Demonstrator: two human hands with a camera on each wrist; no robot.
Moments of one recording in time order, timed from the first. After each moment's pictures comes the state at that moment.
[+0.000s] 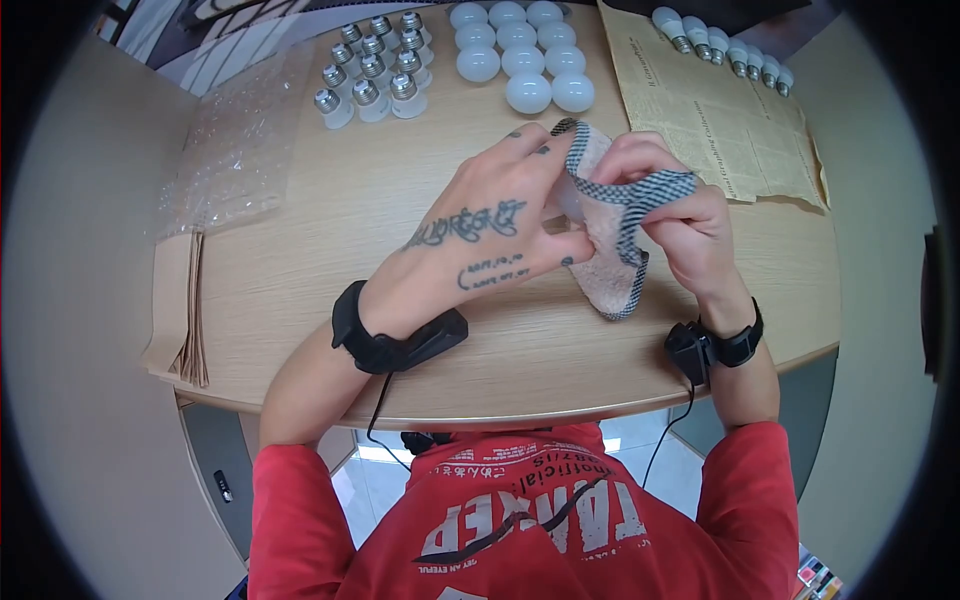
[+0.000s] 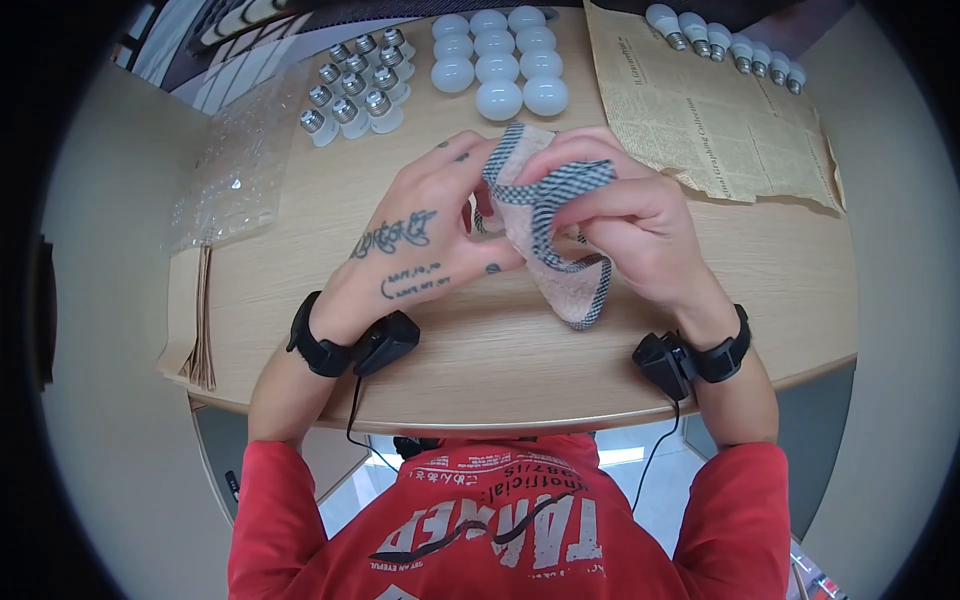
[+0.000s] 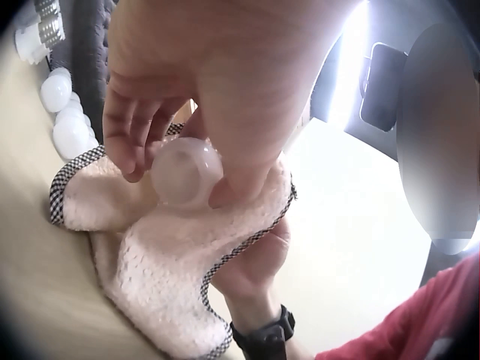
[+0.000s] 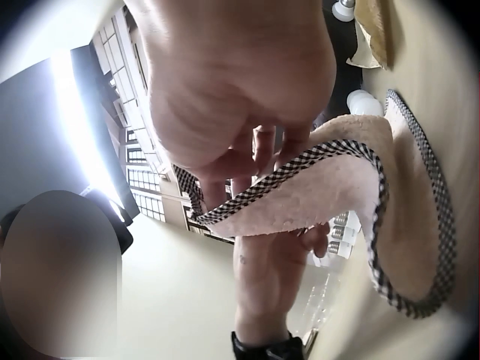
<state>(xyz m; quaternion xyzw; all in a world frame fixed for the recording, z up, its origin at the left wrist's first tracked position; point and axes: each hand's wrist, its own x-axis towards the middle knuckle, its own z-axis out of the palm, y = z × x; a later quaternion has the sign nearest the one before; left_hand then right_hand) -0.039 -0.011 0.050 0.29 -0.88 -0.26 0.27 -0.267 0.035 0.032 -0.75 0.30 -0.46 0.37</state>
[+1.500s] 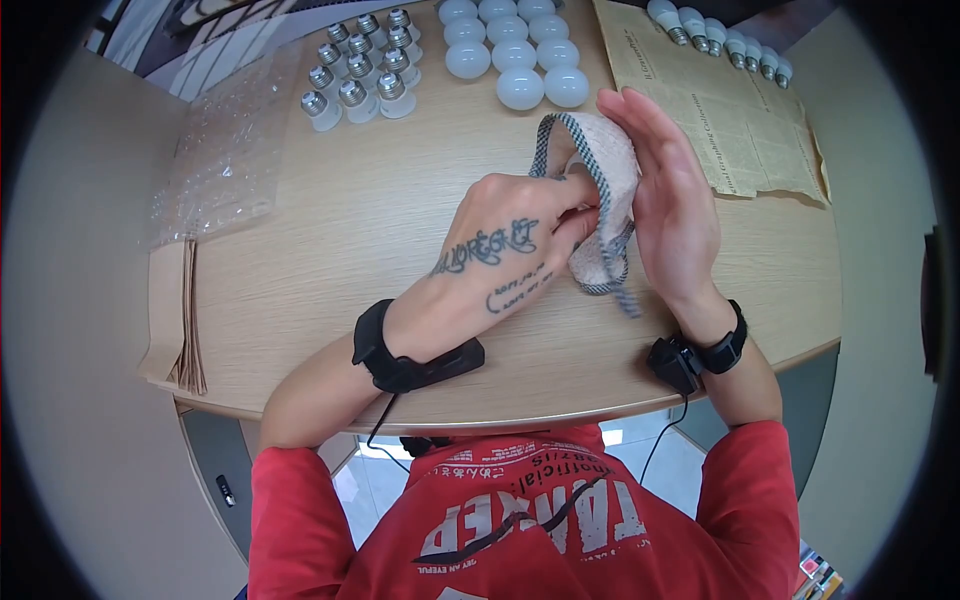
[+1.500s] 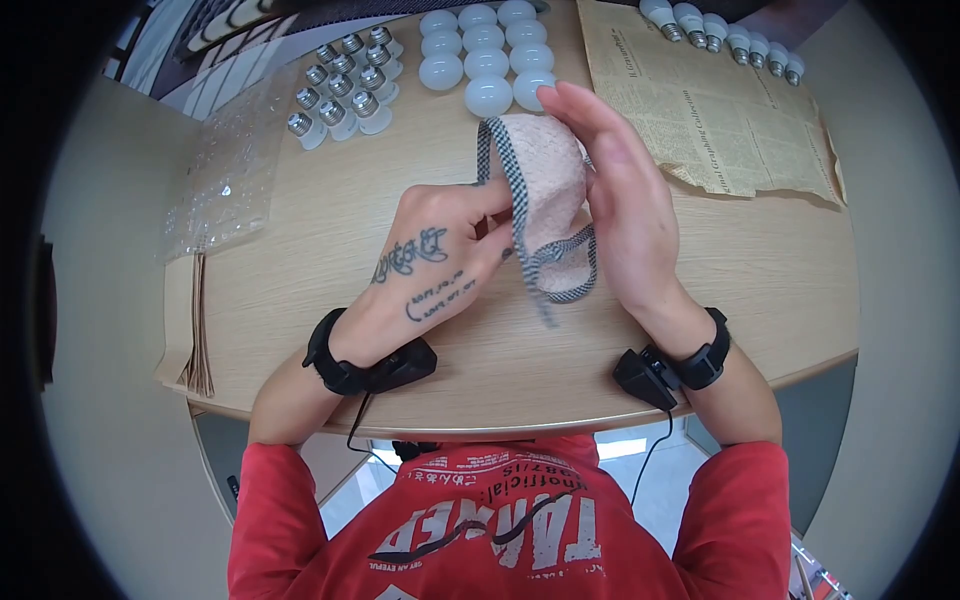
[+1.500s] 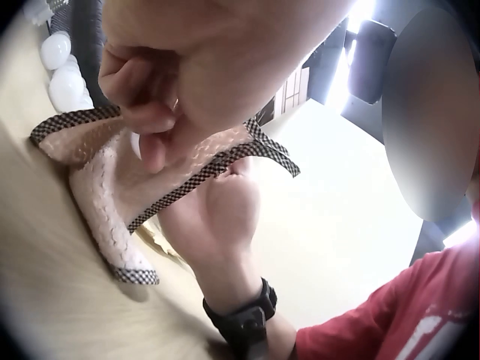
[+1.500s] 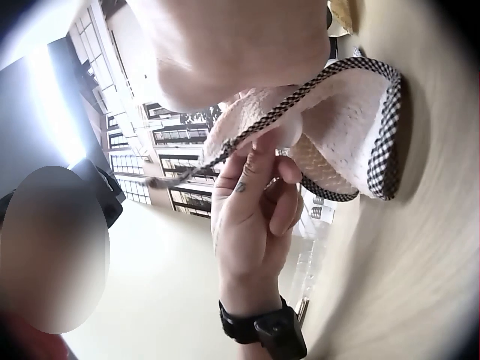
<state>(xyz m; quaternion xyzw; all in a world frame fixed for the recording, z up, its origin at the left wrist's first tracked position) -0.055 0.007 0.043 0.33 -0.83 -0.33 0.30 -0.228 0.037 0.022 -0.53 0.38 -0.63 0.43</state>
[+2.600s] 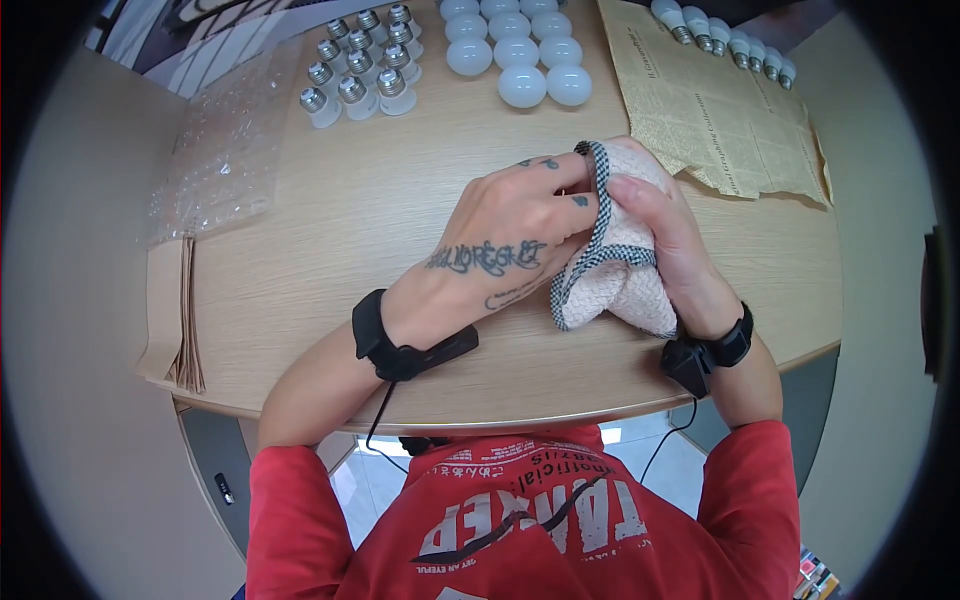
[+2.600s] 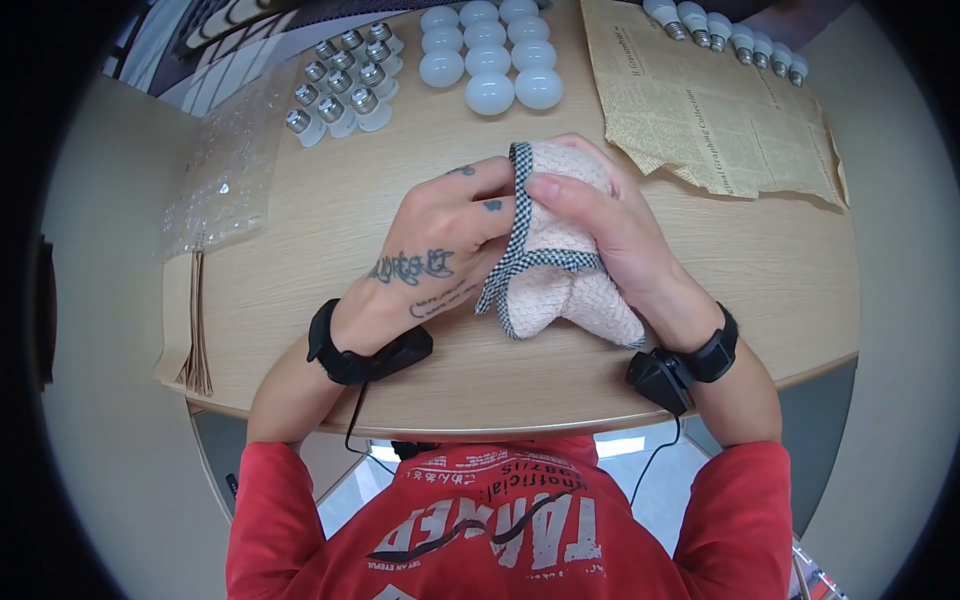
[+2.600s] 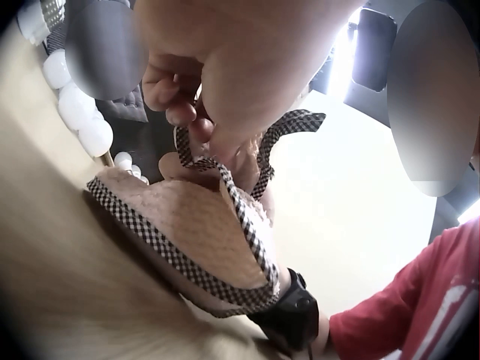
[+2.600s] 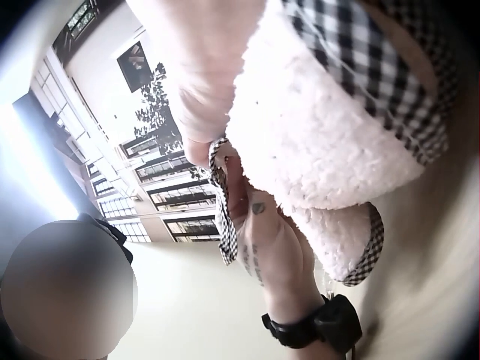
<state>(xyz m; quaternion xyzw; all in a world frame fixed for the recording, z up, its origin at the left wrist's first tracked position) -0.055 -0.006 0.026 0.18 -0.88 -0.20 0.38 -0.228 0.045 0.032 -0.36 0.40 -0.54 0.65</state>
